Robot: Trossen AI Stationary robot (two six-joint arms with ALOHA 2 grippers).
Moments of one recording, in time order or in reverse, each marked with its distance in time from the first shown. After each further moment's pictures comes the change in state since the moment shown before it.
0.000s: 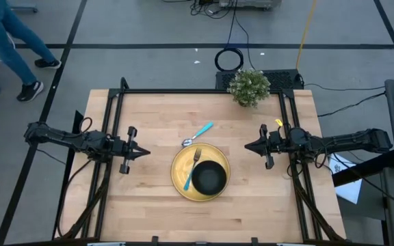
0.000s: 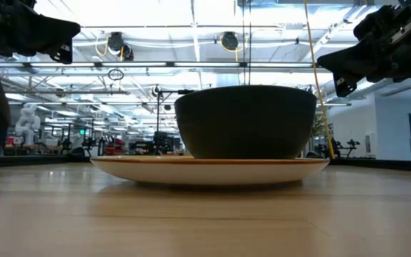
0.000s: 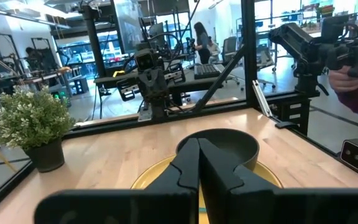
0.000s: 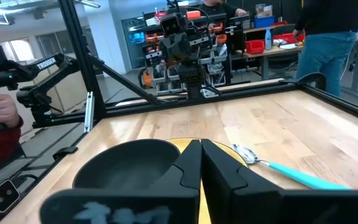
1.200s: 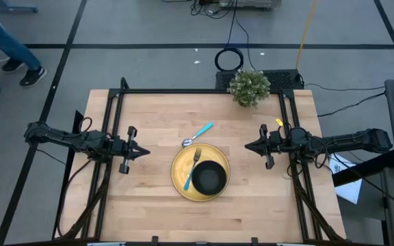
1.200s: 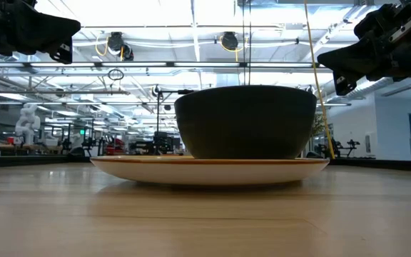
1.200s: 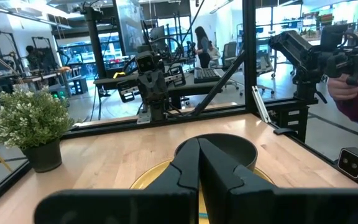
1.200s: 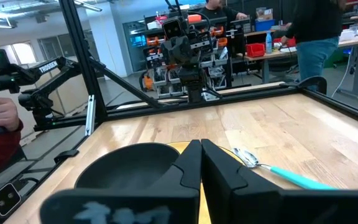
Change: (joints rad) left arm 0.000 0.000 0.000 0.015 -0.001 -0.027; right arm 0.000 0.000 0.000 0.015 -0.002 0.000
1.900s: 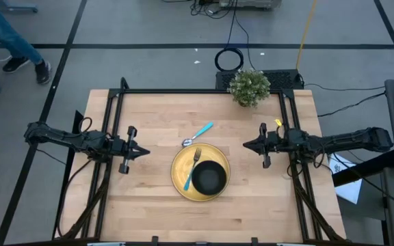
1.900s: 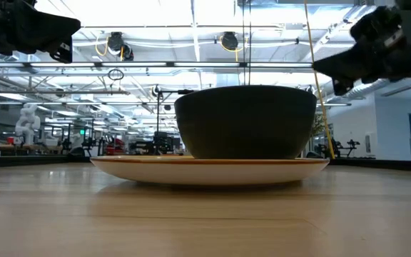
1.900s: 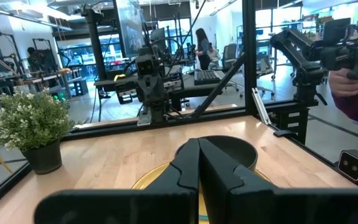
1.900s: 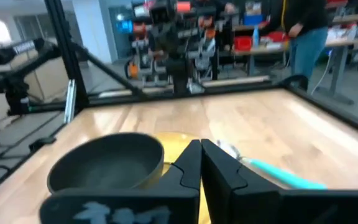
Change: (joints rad) left arm 0.000 0.000 0.000 0.008 0.000 0.000; right arm -0.004 0.056 0.012 -0.015 0.054 -0.061
